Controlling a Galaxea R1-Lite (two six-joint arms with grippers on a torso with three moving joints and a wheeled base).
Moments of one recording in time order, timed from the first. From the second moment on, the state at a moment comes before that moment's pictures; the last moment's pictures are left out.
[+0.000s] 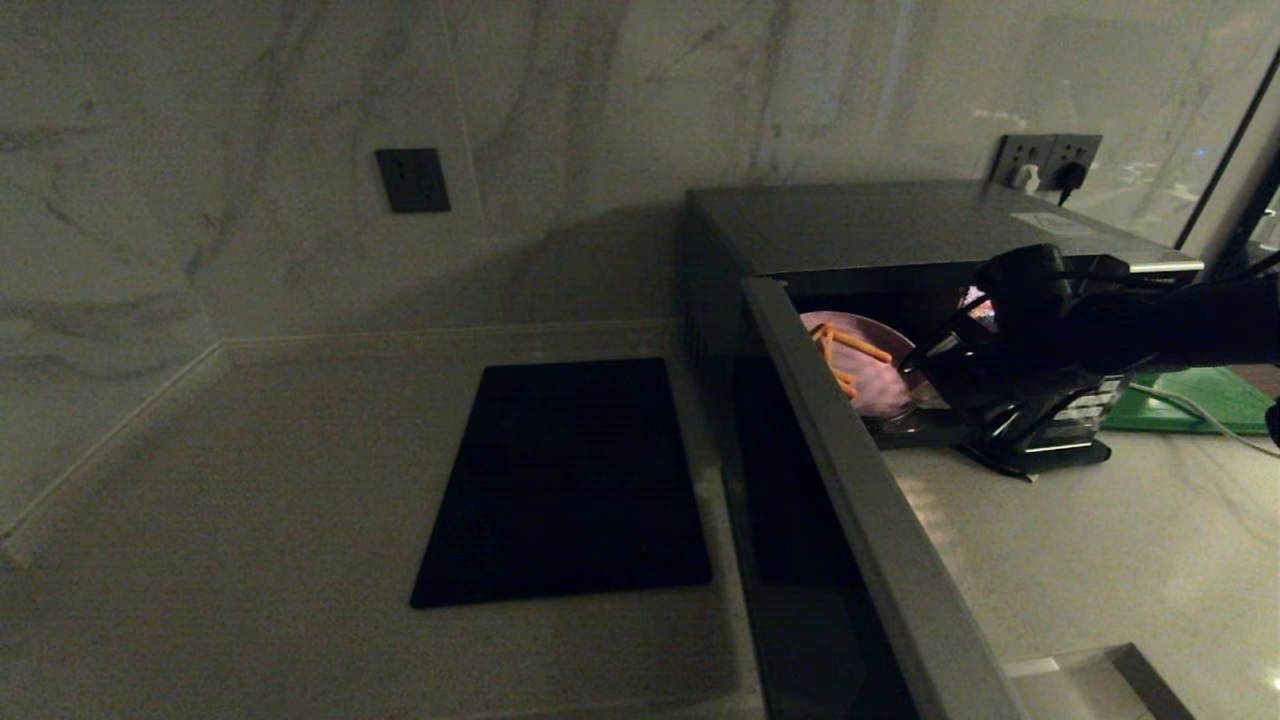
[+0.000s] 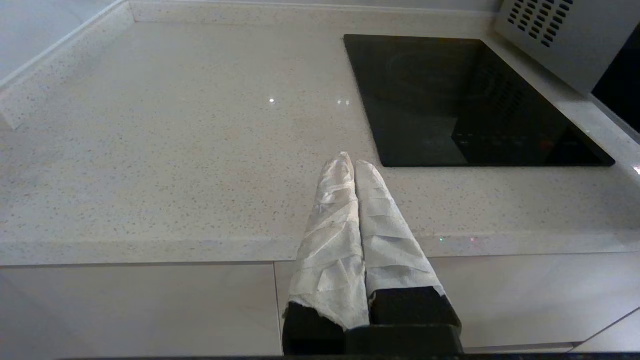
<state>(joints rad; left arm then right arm) 0.00 0.00 0.00 -0.01 0.03 -0.07 0.05 2.16 -1.66 0.23 0.03 0.99</state>
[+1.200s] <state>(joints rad) 0.00 0.00 0.00 -0.01 0.03 -0.07 0.07 2.21 -1.69 0.23 0.00 0.98</state>
